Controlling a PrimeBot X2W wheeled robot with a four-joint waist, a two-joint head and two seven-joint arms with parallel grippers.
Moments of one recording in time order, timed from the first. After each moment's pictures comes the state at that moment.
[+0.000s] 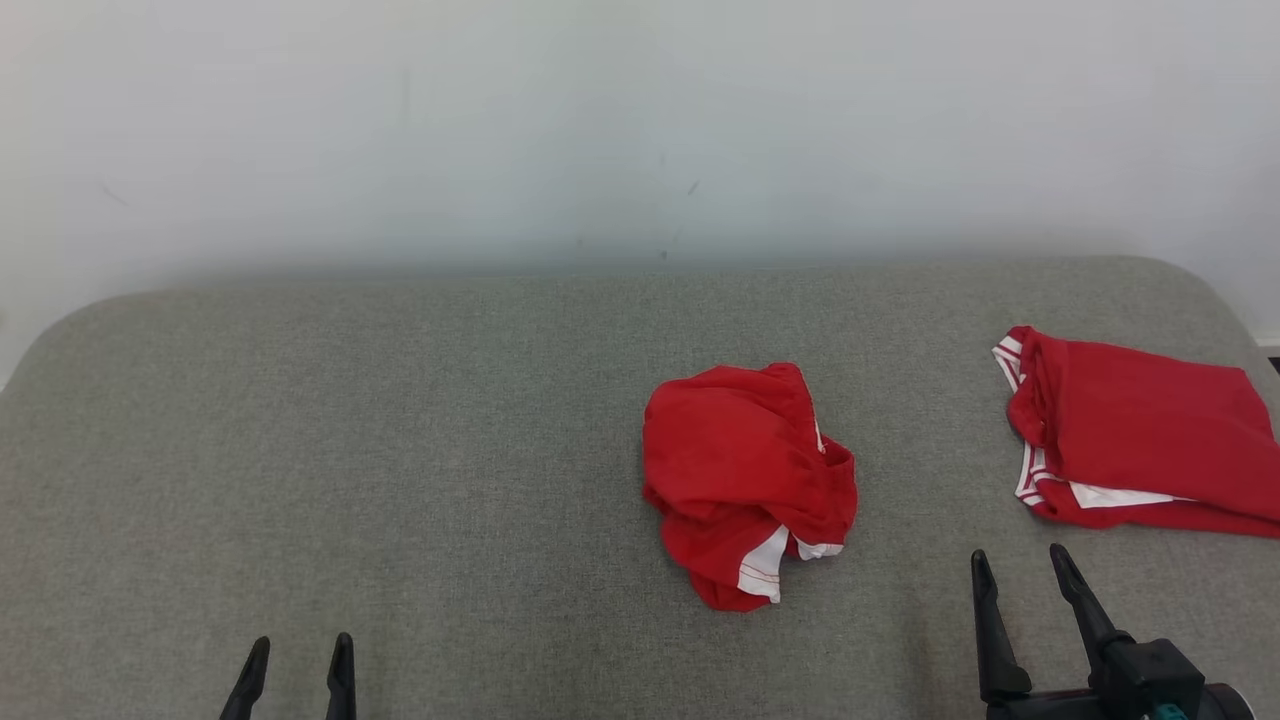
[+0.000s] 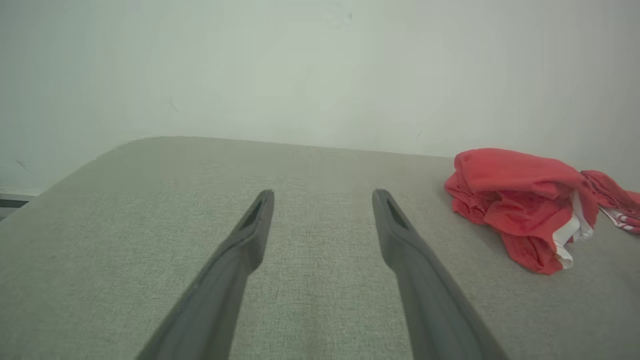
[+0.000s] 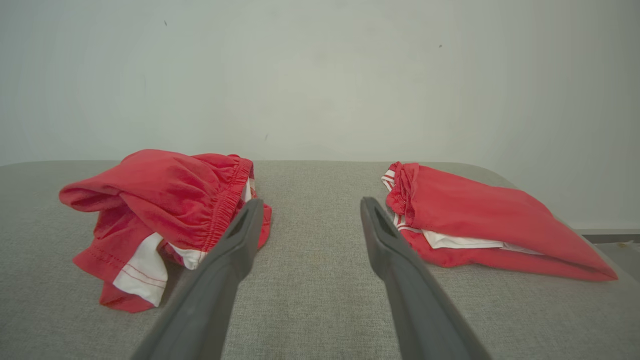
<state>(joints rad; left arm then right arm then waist) 0.14 0.15 -0.02 0.08 -0.28 -0.13 -0.26 0.02 -0.05 -0.07 0.23 0.02 0.13 -0.26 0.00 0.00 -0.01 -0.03</state>
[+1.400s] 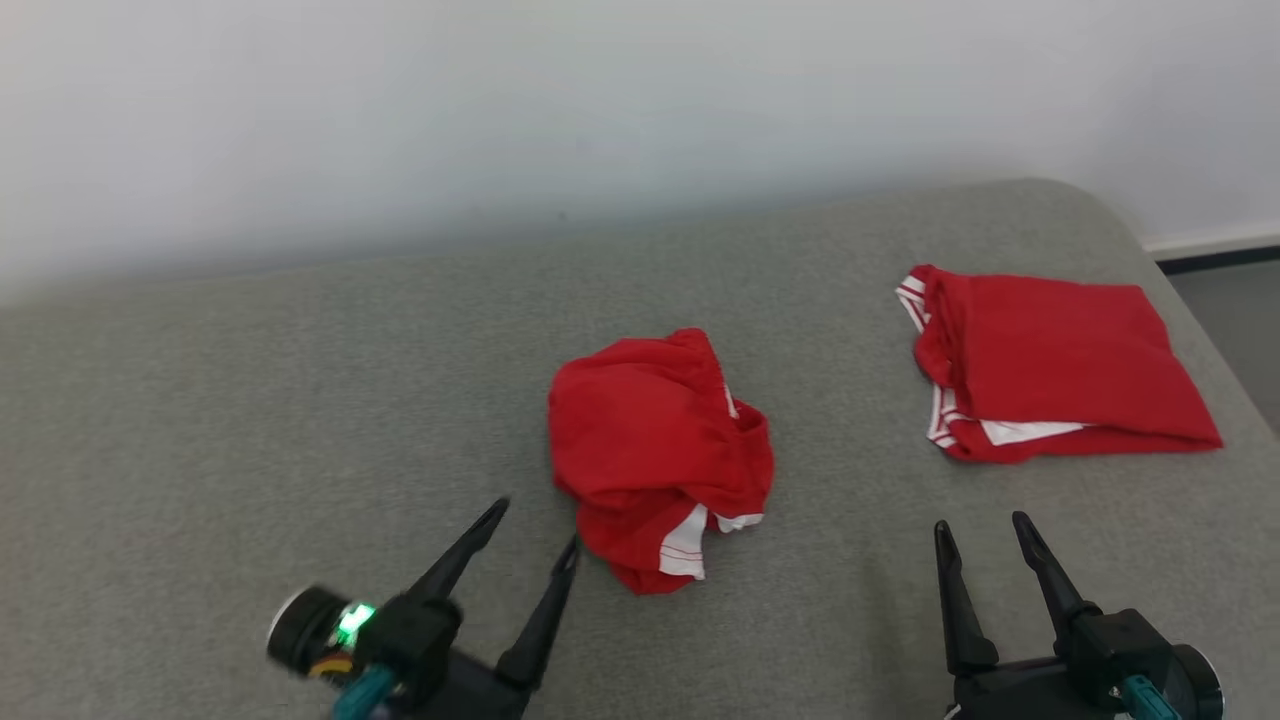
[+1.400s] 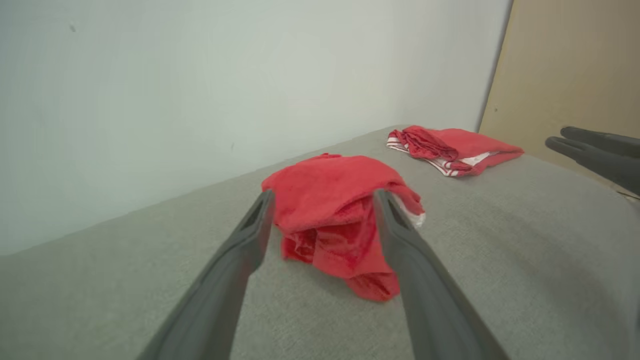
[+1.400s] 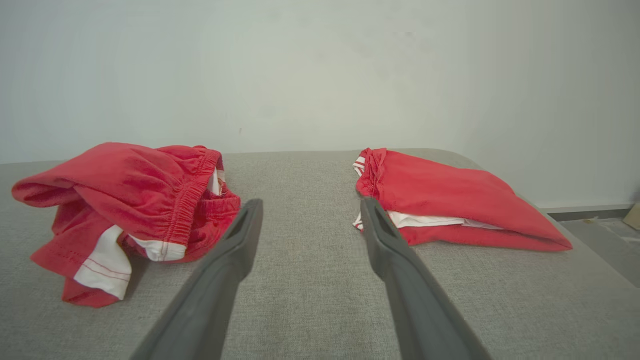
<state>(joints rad) -0.15 0.26 -0.43 0.16 -0.28 -0.13 -0.24 -0.02 -0.05 -0.02 0.23 0.02 0.13 -0.26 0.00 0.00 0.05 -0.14</state>
